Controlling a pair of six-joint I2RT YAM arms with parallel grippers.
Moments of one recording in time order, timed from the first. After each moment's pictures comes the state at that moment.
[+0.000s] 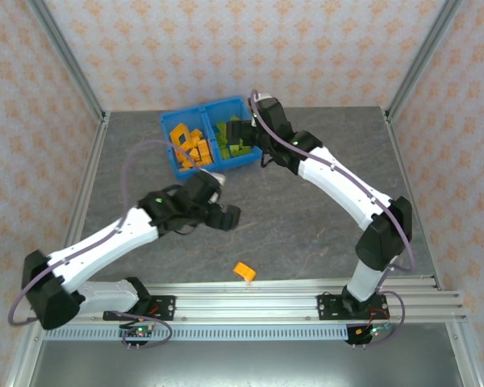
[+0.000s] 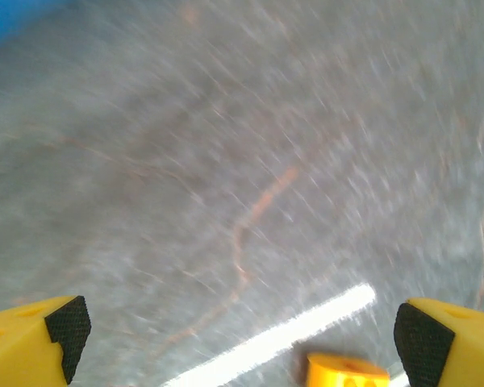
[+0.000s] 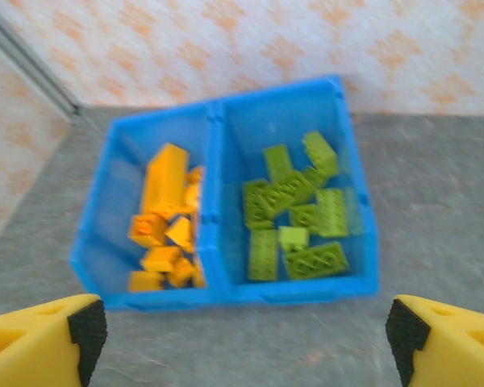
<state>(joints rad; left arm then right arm) -0.81 1.25 1.04 -0.77 -0.08 -0.45 0.66 1.71 1.65 -0.49 0.18 0.39</state>
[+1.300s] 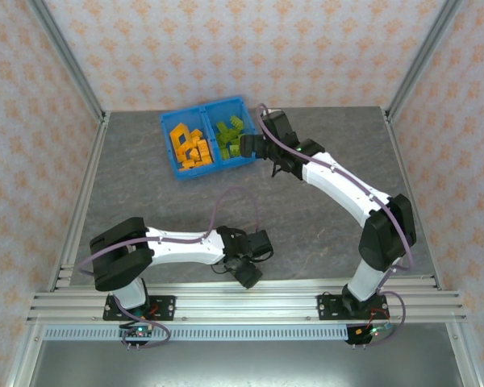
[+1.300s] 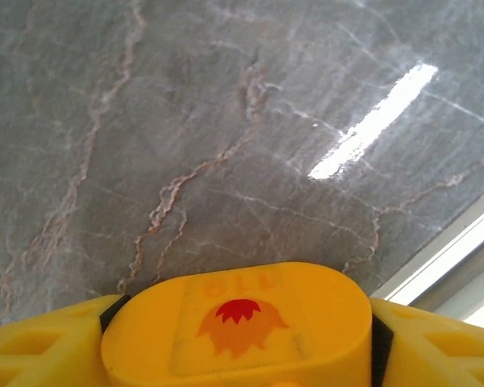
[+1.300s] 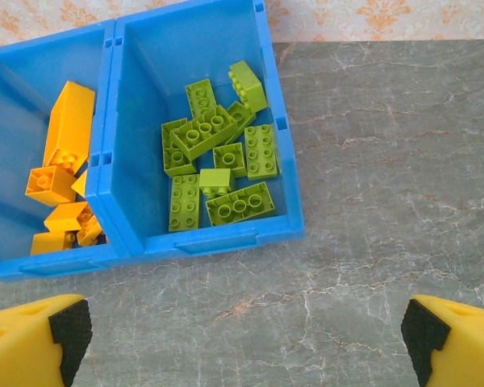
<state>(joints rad) -1.15 1.68 0.97 -0.68 -0.02 -0.41 0.61 1.70 1.52 -0.50 0.20 0.38</state>
